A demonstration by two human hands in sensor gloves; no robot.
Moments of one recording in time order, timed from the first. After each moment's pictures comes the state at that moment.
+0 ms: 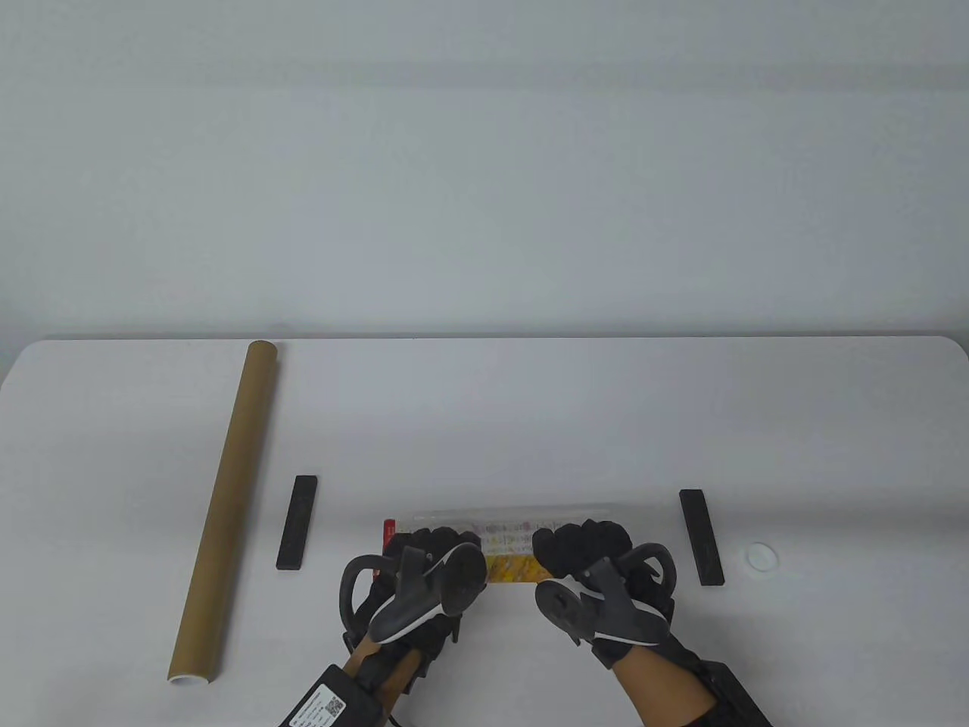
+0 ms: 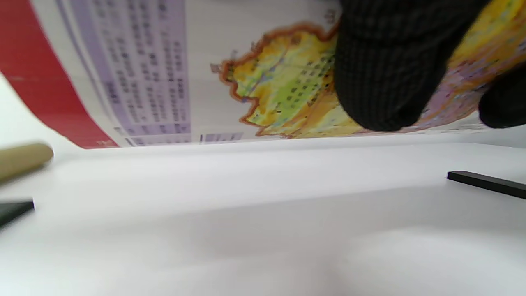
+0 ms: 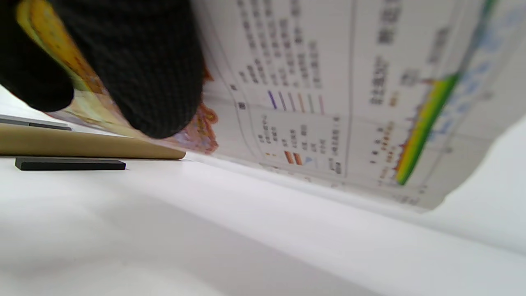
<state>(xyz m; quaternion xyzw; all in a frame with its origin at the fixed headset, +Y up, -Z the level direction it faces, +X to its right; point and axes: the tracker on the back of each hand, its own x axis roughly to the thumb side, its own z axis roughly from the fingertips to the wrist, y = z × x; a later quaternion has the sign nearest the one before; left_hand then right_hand) -0.088 -0.680 -0.307 0.07 -0.12 -0.02 0.99 0.097 -0.680 -0.309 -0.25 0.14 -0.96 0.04</state>
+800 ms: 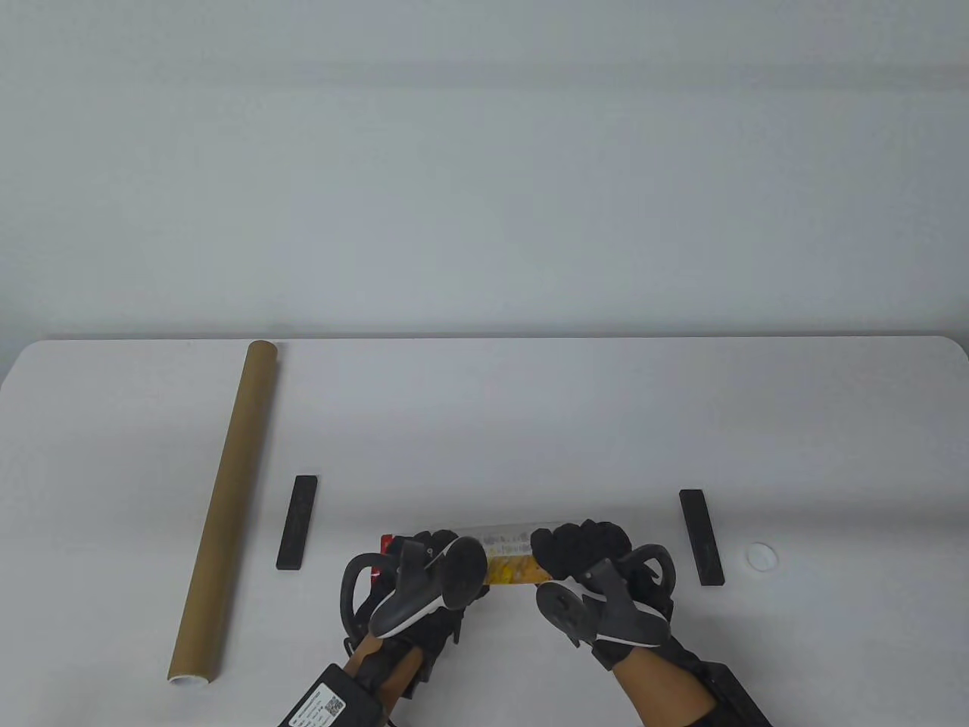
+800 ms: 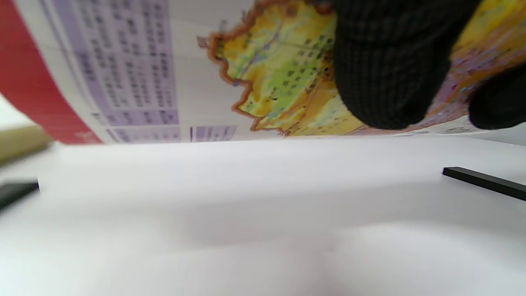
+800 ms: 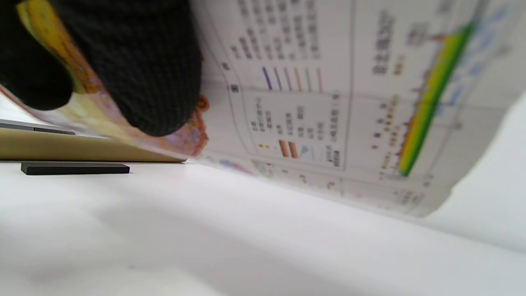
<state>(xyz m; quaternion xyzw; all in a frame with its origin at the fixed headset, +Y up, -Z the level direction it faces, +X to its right) -0.086 -0.678 -0.310 0.04 -0.12 -0.02 0.99 0.097 -0.681 -0.308 -0.25 0.14 -0.96 0.03</state>
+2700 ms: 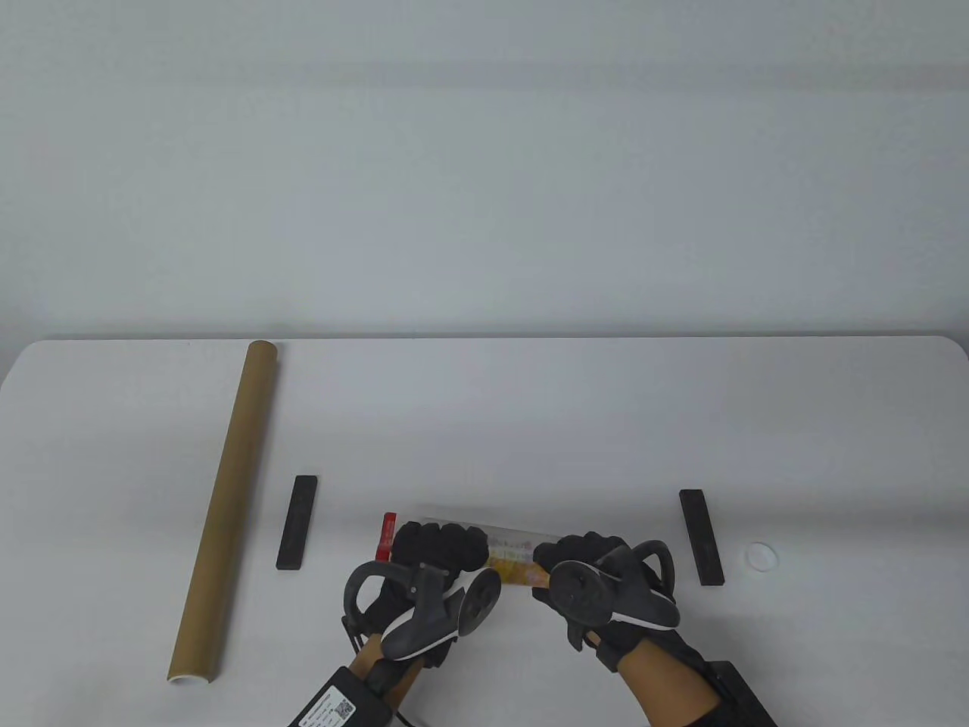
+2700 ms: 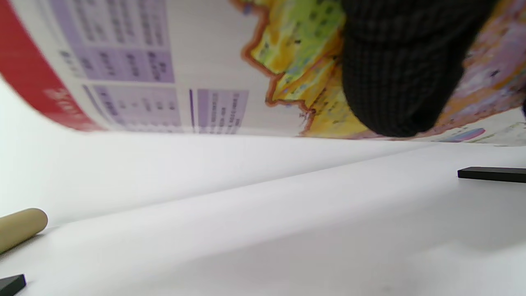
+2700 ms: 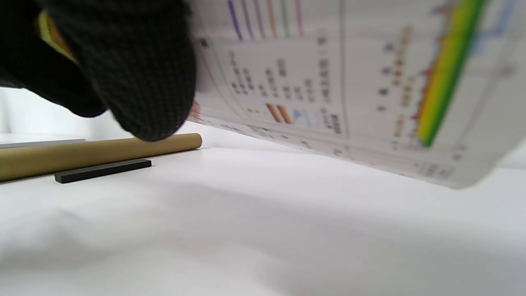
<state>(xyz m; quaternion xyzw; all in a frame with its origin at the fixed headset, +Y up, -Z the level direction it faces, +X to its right) -0.081 -0.683 -0.303 0.13 -0.14 -0.08 0.98 0.105 -0.694 -0.317 -0.27 0.08 -0.96 -0.04</state>
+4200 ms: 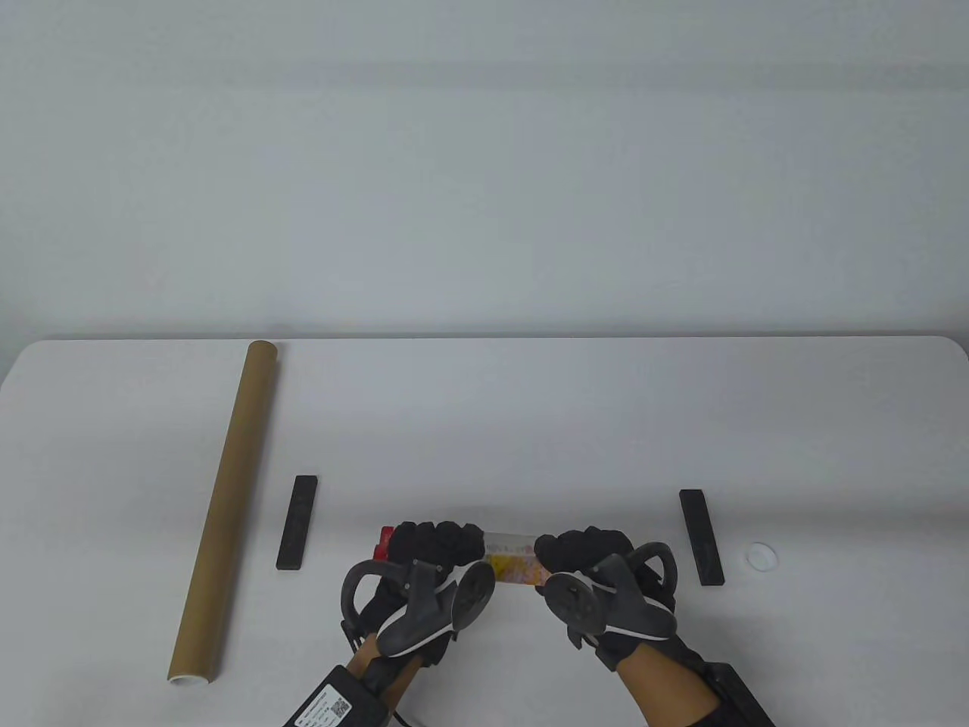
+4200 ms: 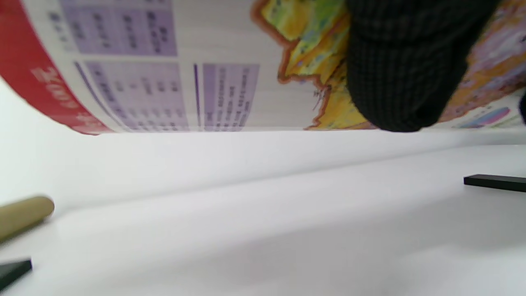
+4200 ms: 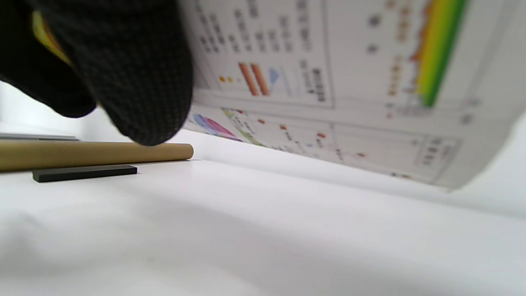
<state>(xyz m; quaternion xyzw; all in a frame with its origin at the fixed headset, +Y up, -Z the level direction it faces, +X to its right) -0.084 -0.680 -0.303 0.13 -0.13 -0.06 0.98 0.104 -0.687 -0.313 -0.26 0.12 -0.96 -0.02</state>
